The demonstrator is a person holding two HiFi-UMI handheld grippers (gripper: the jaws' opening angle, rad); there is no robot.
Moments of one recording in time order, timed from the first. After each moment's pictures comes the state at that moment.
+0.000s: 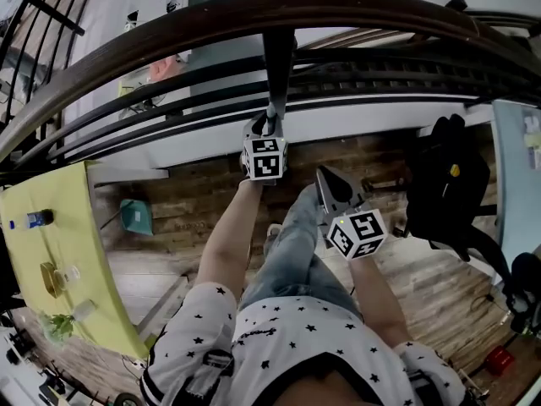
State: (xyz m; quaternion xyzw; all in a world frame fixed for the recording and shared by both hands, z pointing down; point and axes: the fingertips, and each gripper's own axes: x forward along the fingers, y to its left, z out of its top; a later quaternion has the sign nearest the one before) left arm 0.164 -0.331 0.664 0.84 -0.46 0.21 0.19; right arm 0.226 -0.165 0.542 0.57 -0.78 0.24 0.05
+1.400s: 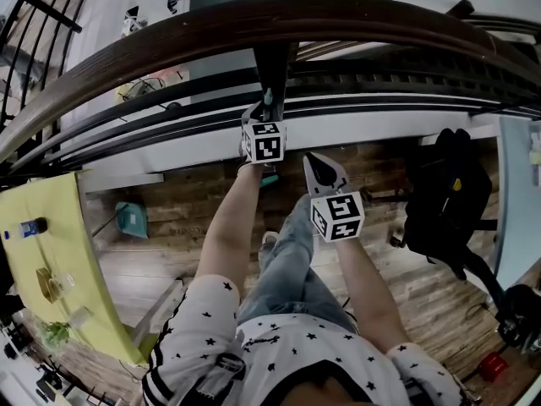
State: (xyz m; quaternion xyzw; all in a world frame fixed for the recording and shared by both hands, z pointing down) left arm 0.192 -0.414 0.711 0.82 -0.49 0.23 0.20; right arm 0.240 -0.250 0.607 0.57 -0.78 0.22 0.13
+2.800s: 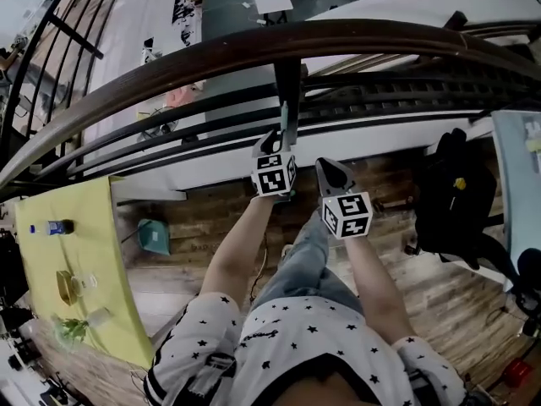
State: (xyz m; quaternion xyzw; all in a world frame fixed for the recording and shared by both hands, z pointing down) left arm 0.154 -0.332 0.602 0.83 -0.48 0.16 0.23; right arm 0.223 -0.222 0.552 0.59 -0.77 0.20 0.11
